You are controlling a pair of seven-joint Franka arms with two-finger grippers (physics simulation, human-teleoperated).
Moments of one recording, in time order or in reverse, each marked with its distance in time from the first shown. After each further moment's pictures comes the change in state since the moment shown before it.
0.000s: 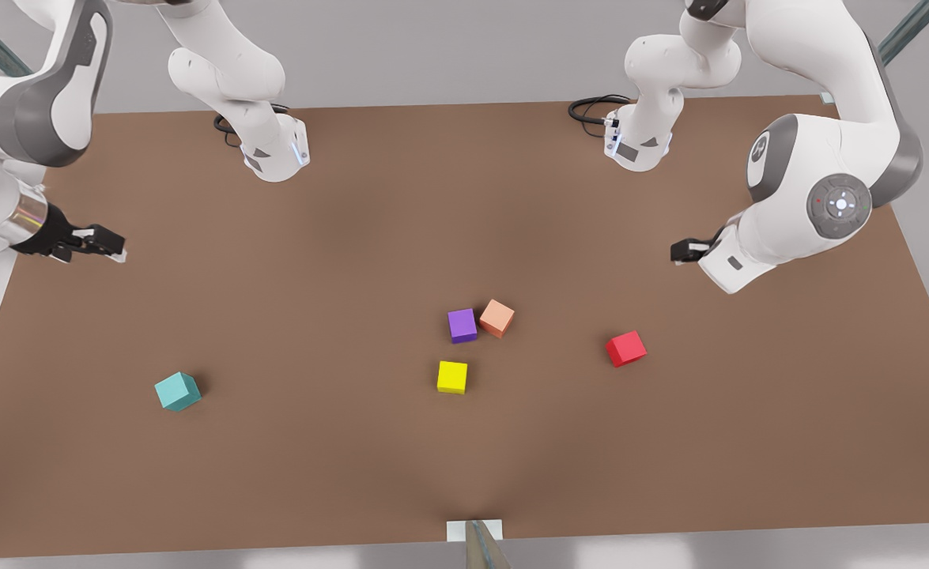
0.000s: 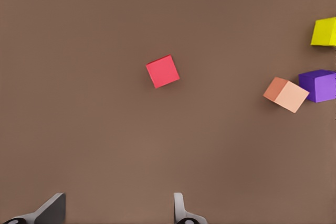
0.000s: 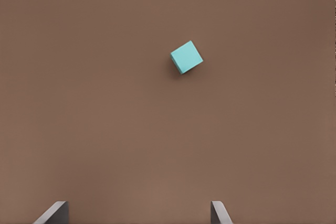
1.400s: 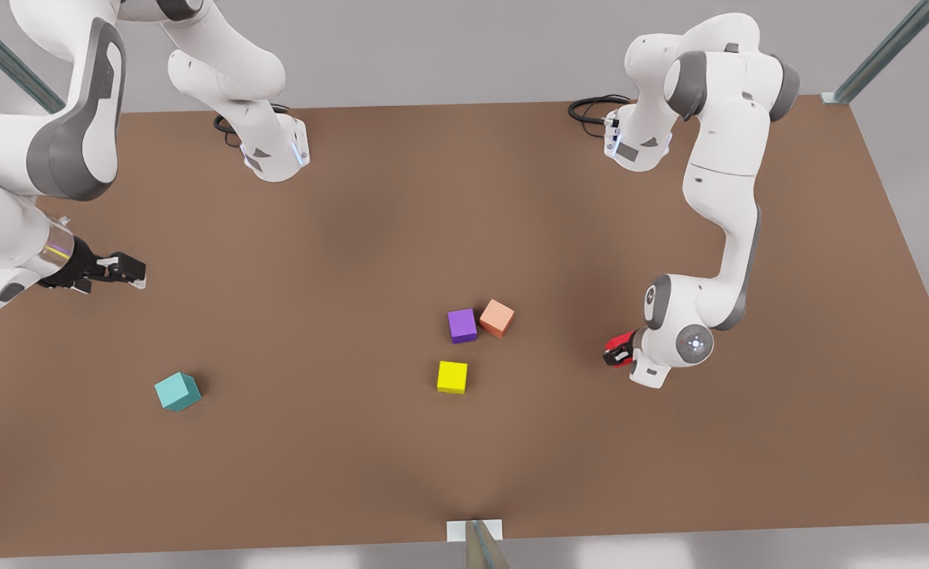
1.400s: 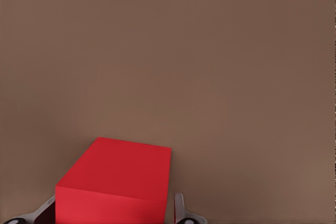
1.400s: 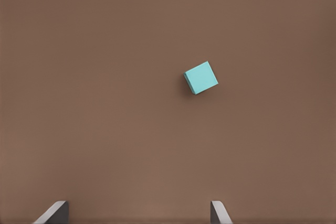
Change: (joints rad) left arm -0.048 0.463 0.049 -0.331 -0.094 0.796 -0.454; right arm 0.052 0.095 0.003 0.043 -0.001 0.059 -0.038
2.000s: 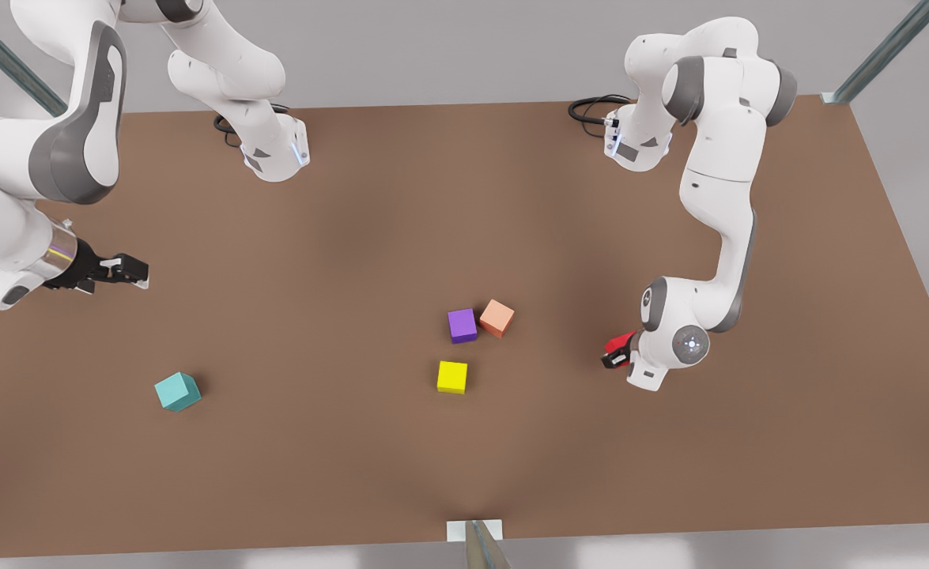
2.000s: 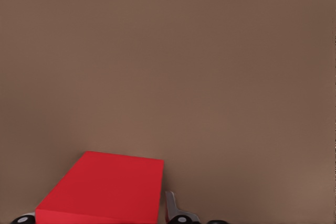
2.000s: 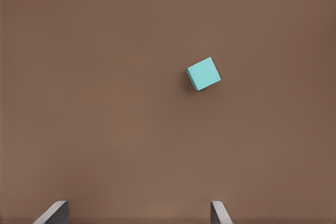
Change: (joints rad) left arm -0.004 0.026 0.000 0.008 0.002 0.054 0.007; right arm 0.001 0.008 0.000 0.000 0.004 -0.012 -0.002
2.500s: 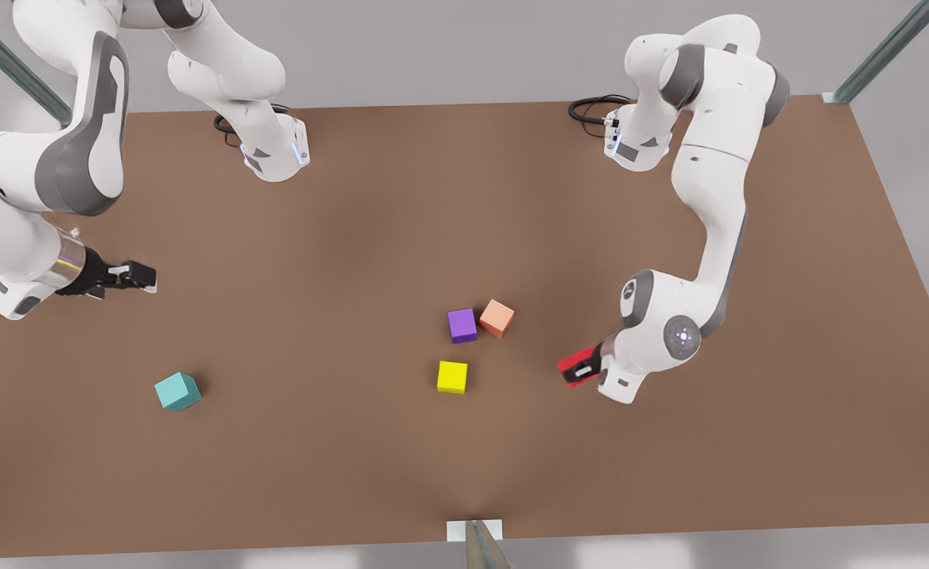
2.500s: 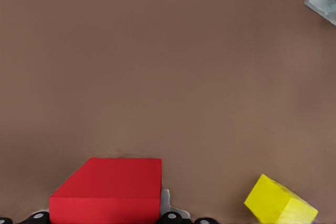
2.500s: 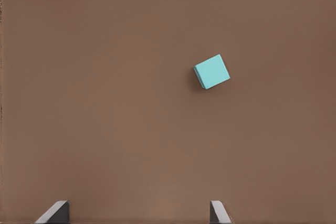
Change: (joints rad) left arm 0.013 -0.008 -0.198 0.314 -0.150 -0.084 -0.043; right arm 0.002 0.073 -0.003 0.039 0.064 -0.006 -0.017
